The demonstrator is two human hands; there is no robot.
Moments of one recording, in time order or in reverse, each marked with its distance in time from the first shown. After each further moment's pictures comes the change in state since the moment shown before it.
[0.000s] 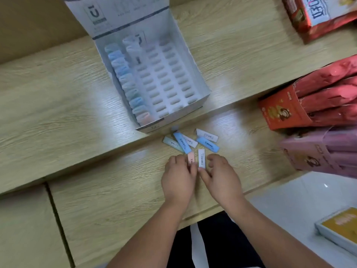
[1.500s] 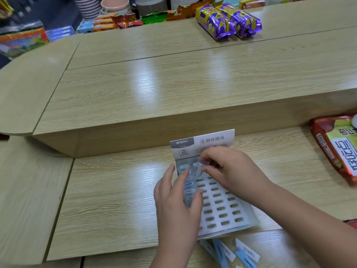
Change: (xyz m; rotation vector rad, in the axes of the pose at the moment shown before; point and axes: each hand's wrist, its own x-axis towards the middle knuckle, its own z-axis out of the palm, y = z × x) left_hand 0.068 0.058 -0.218 -0.374 0.485 0.106; right_hand 0.137 -0.243 -0.185 -0.045 0.101 -1.038
